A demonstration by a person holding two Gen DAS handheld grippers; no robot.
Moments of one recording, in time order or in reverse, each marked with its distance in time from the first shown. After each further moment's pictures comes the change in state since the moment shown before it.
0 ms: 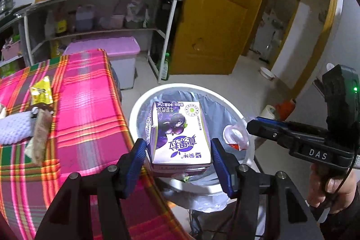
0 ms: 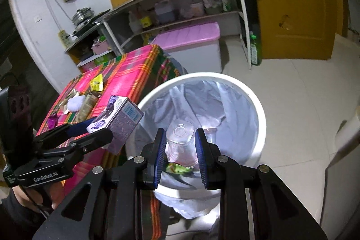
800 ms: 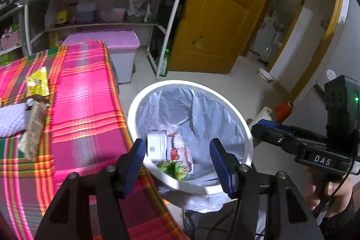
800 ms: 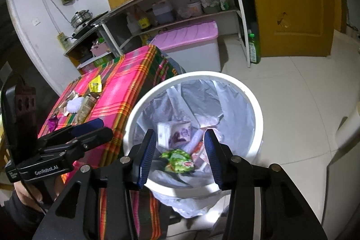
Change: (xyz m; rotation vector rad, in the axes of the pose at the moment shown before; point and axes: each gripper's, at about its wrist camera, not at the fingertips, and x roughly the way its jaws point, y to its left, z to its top) left arm -0.003 0.009 -0.001 -0.050 0.005 -0.016; right arm -0.010 0.004 -0.001 -0.002 -0.019 0.016
